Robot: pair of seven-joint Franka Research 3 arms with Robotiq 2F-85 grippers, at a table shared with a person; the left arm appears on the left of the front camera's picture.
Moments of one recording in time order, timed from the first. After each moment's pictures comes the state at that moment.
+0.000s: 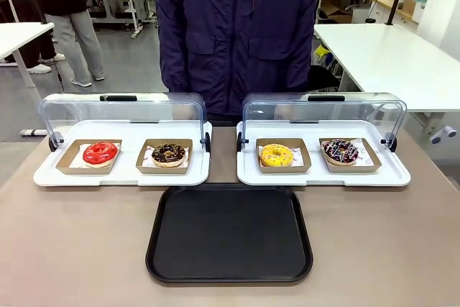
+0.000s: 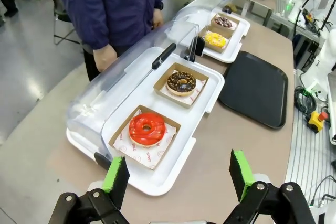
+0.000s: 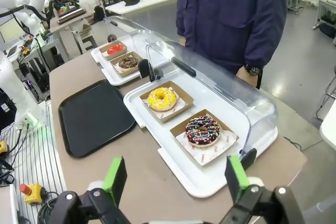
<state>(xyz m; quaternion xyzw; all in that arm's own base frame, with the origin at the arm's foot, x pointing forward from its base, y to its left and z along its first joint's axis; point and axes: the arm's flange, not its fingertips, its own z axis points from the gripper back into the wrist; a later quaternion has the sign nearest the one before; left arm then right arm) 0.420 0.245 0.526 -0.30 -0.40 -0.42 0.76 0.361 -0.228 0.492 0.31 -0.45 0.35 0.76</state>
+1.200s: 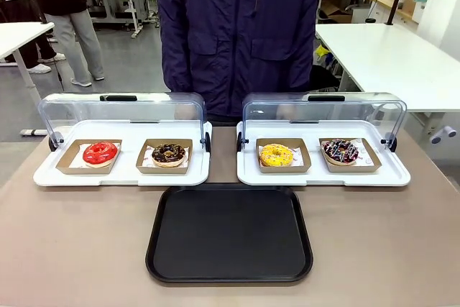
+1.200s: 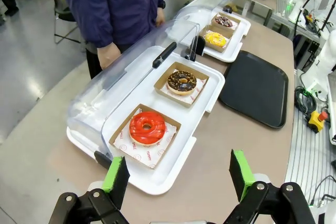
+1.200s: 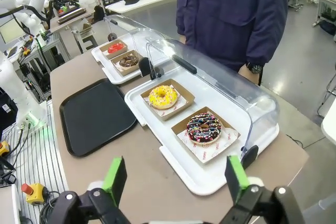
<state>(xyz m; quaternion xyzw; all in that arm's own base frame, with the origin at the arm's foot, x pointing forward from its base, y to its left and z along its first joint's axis) 0.420 0.246 0.525 -0.30 -0.40 -0.42 0.76 0.359 -0.229 0.491 0.31 -0.45 0.35 0.76</state>
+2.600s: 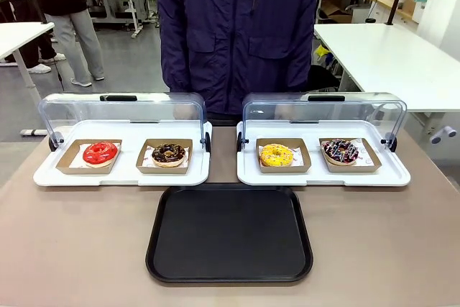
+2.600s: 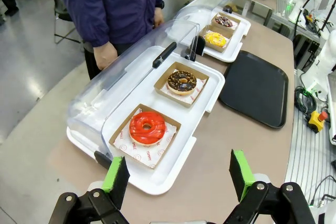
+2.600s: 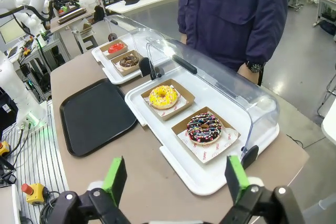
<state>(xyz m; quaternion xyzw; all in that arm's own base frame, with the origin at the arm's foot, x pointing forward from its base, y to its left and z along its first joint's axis) 0.420 0.246 0.525 -0.30 -0.40 -0.42 0.76 0.359 -0.229 0.491 0.31 -0.45 0.35 0.76</state>
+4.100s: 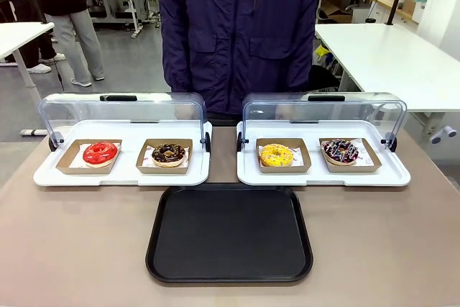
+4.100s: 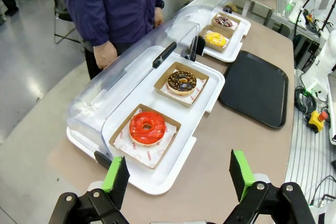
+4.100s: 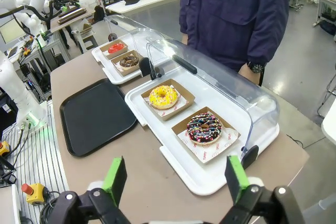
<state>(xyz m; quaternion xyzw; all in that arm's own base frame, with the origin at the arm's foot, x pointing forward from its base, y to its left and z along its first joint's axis) 0.420 0.246 0.525 -0.30 -0.40 -0.42 0.76 0.359 -0.229 0.491 0.31 -0.45 0.35 0.76</state>
